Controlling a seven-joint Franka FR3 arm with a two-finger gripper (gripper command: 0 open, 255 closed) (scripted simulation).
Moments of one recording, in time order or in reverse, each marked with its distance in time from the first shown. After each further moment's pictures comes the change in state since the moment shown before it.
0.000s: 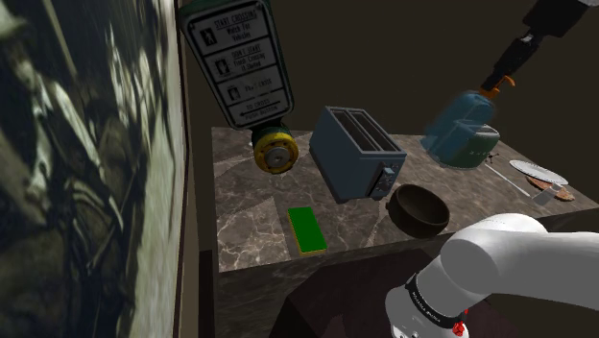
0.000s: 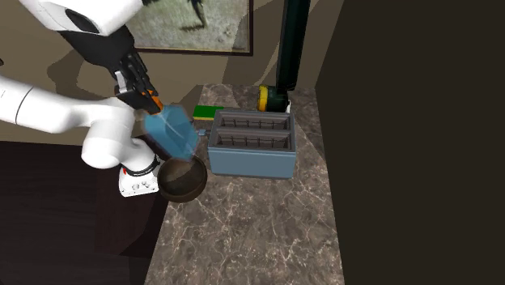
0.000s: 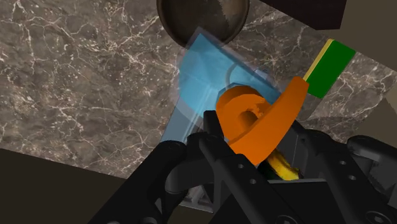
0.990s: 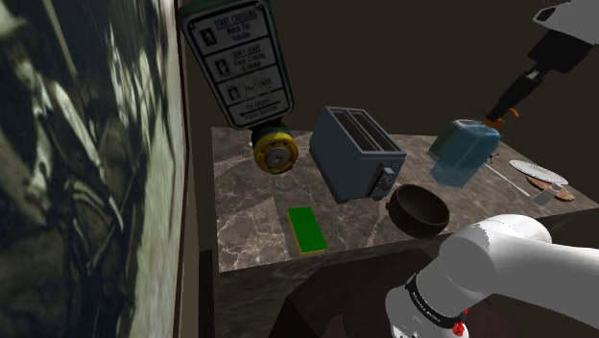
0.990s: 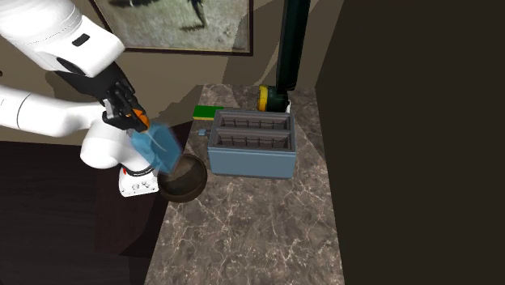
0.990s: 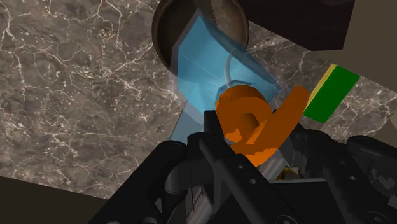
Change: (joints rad) arm -0.037 -0.194 -0.012 -0.218 -0.039 0.024 -0.017
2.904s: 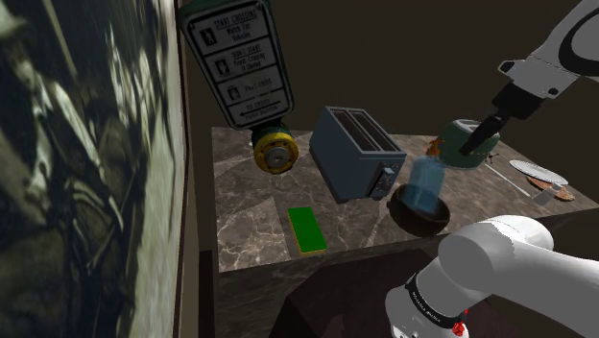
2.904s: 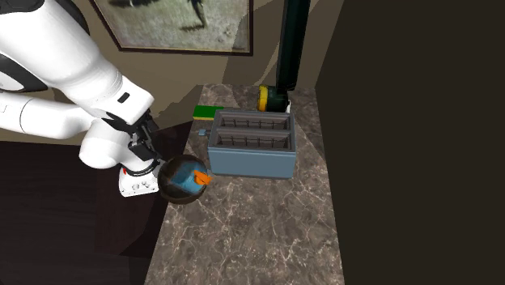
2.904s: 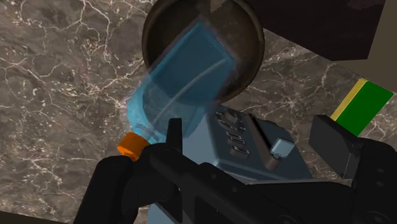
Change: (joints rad) arm -0.035 -0.142 -0.041 -0.319 -0.047 0.178 -0.002
